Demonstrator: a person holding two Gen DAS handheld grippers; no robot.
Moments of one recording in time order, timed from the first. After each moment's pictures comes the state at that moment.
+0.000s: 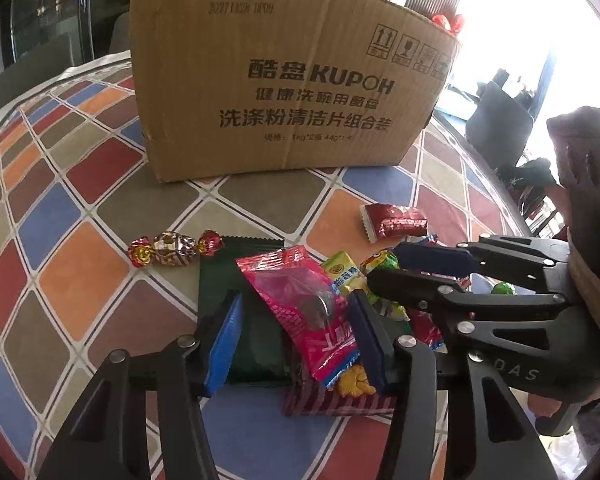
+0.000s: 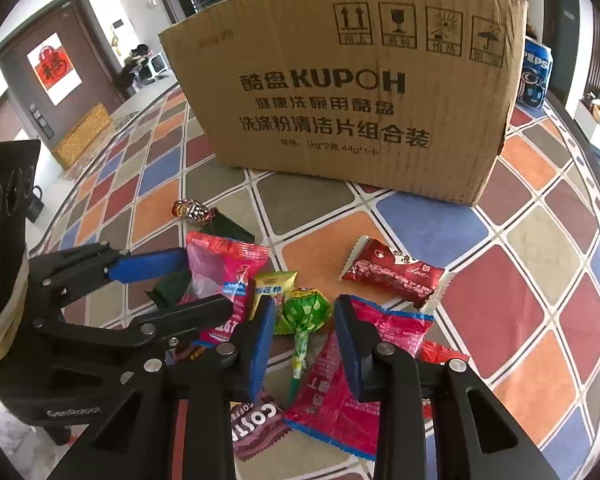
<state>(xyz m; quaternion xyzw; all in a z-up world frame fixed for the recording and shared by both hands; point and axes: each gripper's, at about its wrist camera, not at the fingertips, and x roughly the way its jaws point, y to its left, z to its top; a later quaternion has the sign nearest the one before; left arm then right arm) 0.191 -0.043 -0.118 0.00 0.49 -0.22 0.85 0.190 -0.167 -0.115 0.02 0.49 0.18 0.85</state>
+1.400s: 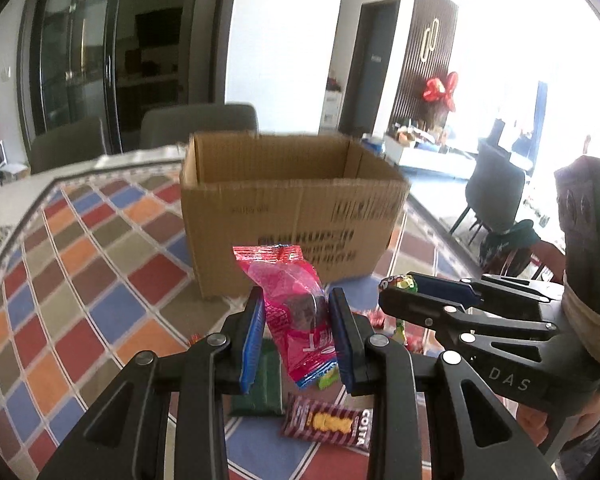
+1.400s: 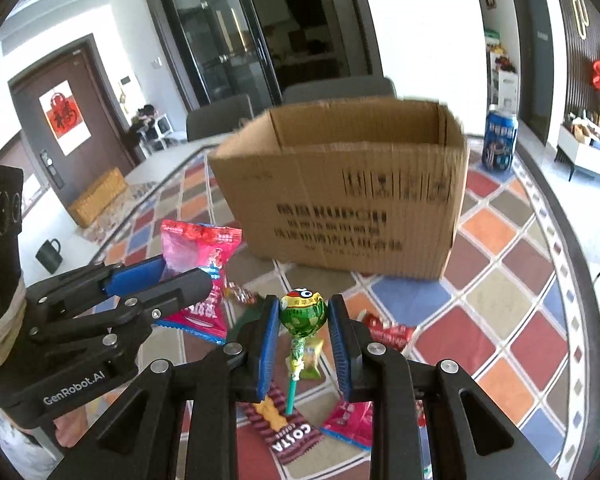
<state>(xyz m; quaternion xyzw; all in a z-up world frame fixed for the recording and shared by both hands) 0.159 -0.030 0.000 0.00 0.34 -0.19 0.92 0.161 -0.176 -0.022 0.06 0.38 0.17 0.91</state>
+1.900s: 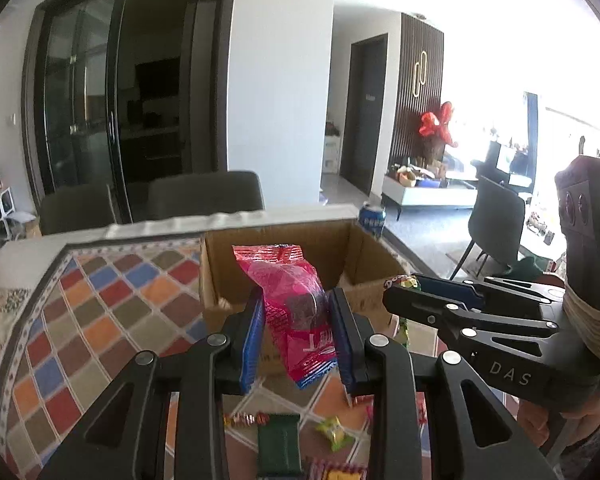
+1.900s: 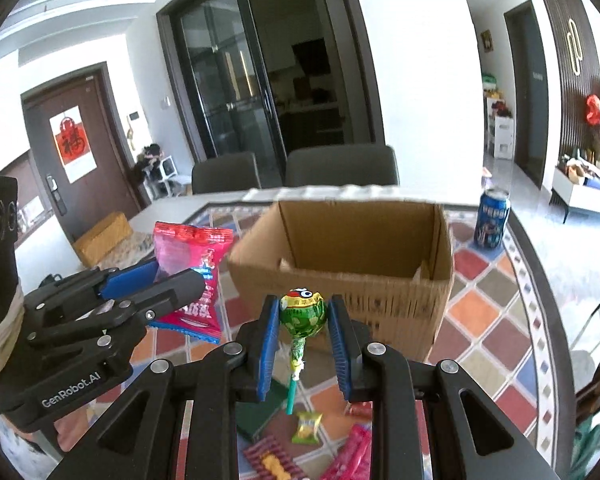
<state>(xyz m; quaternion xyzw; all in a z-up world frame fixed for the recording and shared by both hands) 0.180 -0.030 0.068 0.01 0.26 -0.19 0.95 0.179 -0.179 0.047 0.05 0.30 0.16 0.94</state>
